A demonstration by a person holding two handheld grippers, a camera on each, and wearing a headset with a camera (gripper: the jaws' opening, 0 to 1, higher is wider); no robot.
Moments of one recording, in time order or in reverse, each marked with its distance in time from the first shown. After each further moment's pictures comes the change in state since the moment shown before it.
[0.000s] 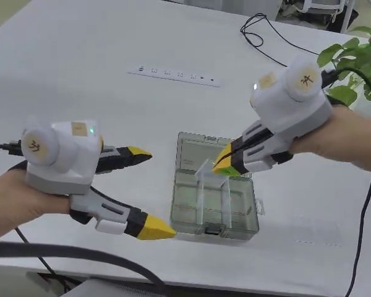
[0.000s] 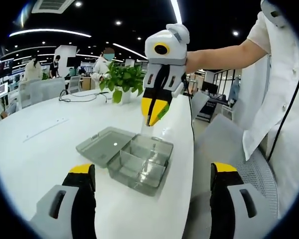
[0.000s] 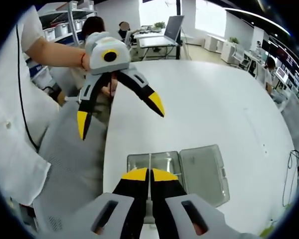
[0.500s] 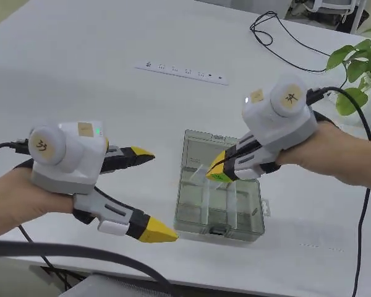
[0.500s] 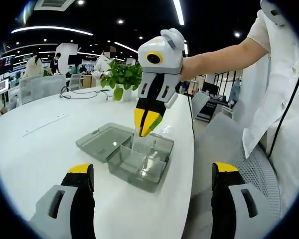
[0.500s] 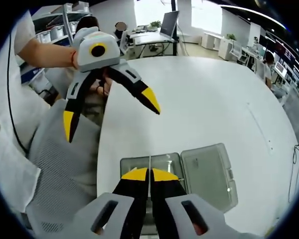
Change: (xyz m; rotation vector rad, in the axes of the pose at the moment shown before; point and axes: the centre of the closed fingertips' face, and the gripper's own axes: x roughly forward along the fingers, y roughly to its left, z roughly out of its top) left arm -0.001 0.003 -0.008 -0.024 0.002 -0.001; right arm 0.030 -0.006 -0.006 0.039 -0.008 -0.001
